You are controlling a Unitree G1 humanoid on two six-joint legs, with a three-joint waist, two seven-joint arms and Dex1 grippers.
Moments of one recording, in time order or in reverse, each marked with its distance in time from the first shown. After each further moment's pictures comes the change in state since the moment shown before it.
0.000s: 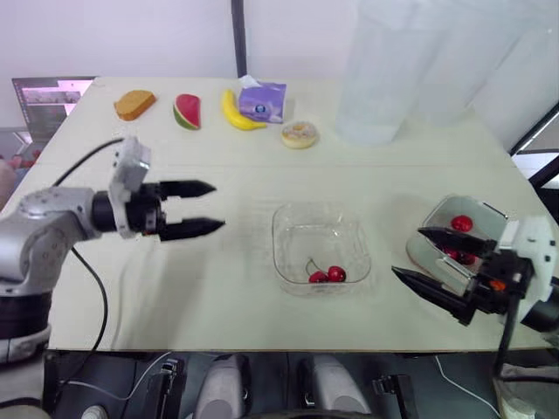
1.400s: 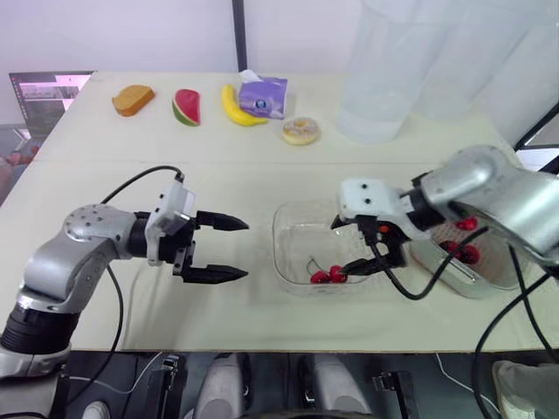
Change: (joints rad) left arm 0.000 -0.053 -0.186 -0.023 0.101 -0.219 -0.084; right arm -1.471 -0.238 1.372 0.357 -0.456 0.317 0.458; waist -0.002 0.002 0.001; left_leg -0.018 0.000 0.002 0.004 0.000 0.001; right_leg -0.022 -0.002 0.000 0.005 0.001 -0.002
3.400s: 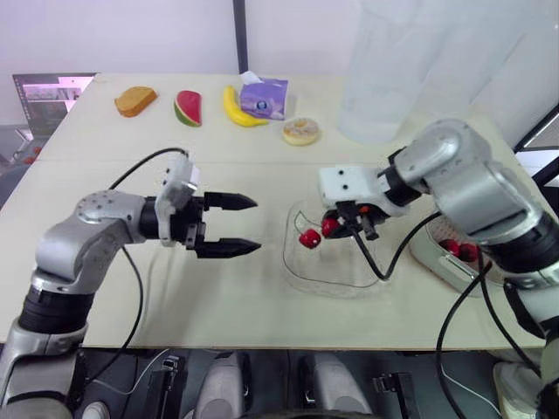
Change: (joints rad) left arm -0.149 -0.079 0.021 0.044 -0.103 0.180 0.119; right arm 0.024 0.233 -0.163 0.078 -0.431 -0.017 0.252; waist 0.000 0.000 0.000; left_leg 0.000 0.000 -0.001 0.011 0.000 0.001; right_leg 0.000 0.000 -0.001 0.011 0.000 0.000
